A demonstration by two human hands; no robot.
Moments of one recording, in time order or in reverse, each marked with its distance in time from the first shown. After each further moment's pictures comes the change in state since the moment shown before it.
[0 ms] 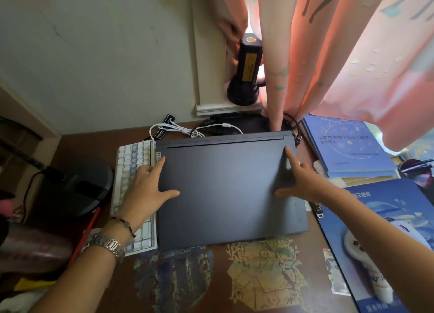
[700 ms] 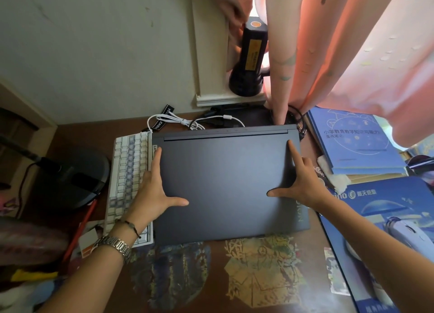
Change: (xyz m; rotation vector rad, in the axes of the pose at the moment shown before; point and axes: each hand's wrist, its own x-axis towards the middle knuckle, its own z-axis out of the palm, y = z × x) left_hand 0.000 -0.006 0.037 -0.428 -0.025 0.049; right_hand 0.005 0.011 0.029 0.316 0.188 -0.159
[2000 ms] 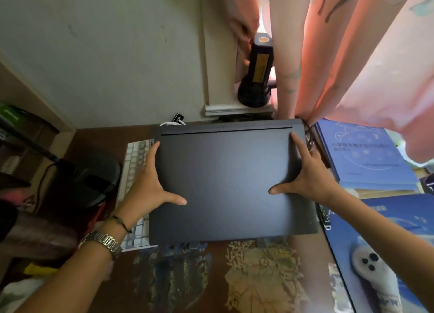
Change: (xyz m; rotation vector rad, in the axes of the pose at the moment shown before) left_hand 0.000 0.029 -0.032 -0.001 0.047 -0.026; right_hand 0.014 -0.036 -0.031 -0.019 0.004 -0.067
